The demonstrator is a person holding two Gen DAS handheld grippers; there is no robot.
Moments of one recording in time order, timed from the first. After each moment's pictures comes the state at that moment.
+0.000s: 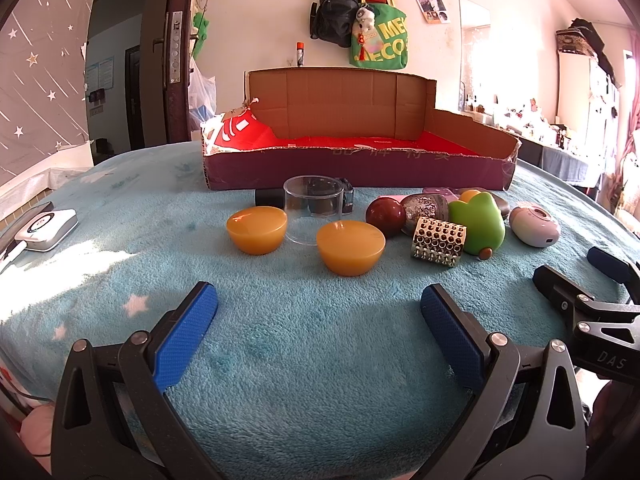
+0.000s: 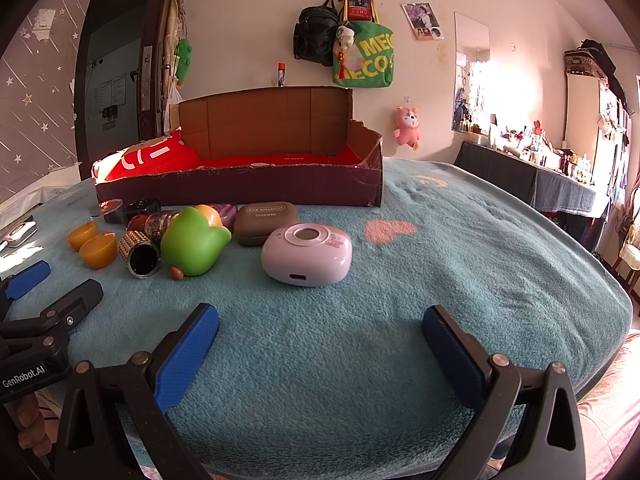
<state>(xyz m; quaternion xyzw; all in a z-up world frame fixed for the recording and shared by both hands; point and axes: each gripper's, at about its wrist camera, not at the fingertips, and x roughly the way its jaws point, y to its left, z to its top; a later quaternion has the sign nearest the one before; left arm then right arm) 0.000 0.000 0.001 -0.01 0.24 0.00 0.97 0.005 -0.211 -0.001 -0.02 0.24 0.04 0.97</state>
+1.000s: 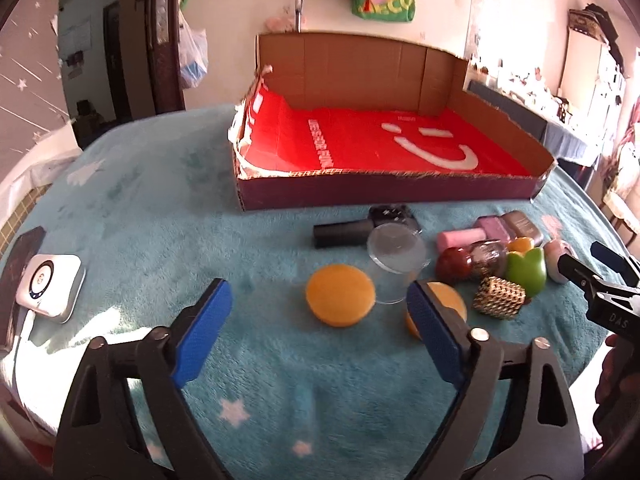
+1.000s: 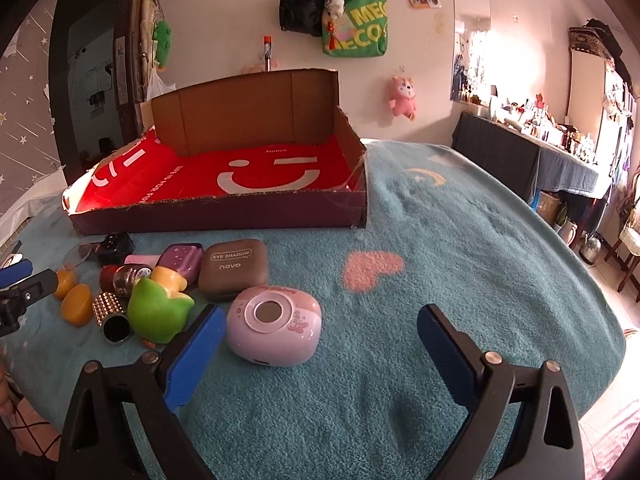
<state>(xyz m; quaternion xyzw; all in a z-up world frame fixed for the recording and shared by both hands) 0.065 0.061 0.046 -0.02 0.36 -0.03 0.93 0.055 -0.225 0.033 -0.01 0.31 0.03 0.95</state>
